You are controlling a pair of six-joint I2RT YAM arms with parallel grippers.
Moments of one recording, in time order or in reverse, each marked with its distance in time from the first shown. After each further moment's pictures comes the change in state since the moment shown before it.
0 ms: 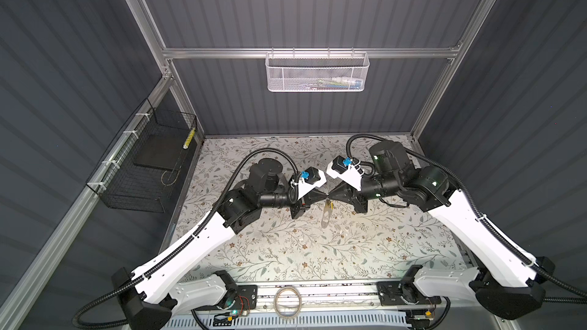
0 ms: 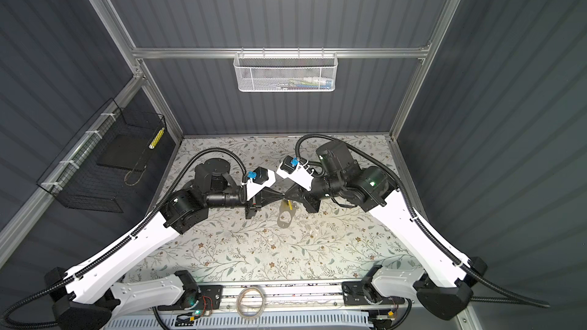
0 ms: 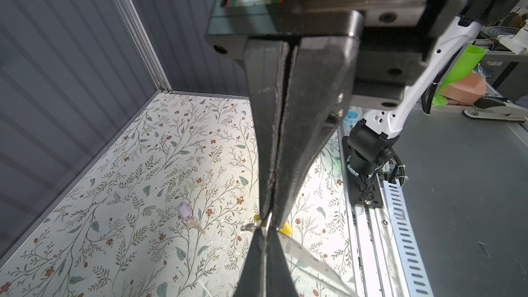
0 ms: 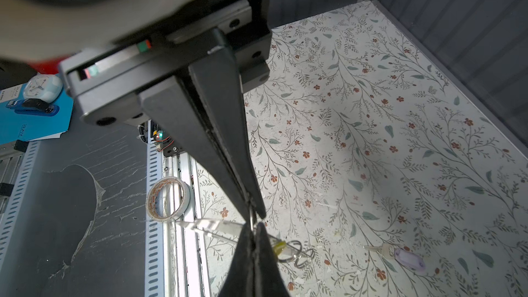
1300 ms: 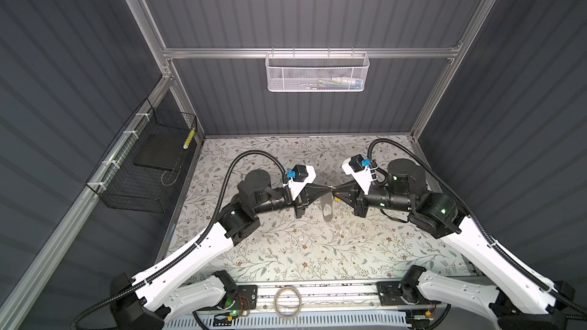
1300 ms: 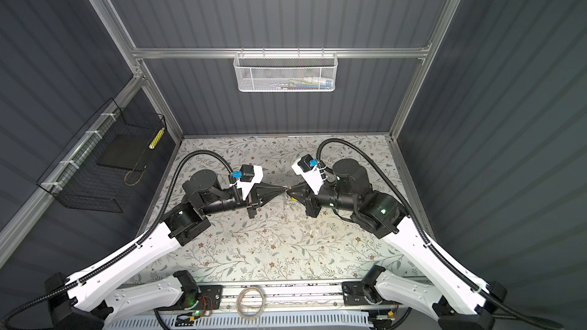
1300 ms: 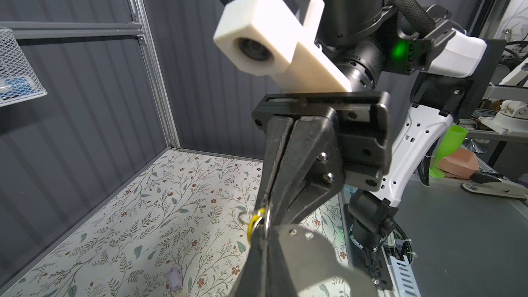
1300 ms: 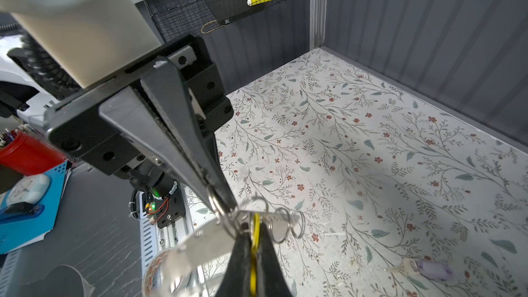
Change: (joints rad) left arm -0.002 -0.087 -0.248 0.539 0.015 -0.256; right arm 0.027 -0.237 -0.341 0.426 0.119 0.343
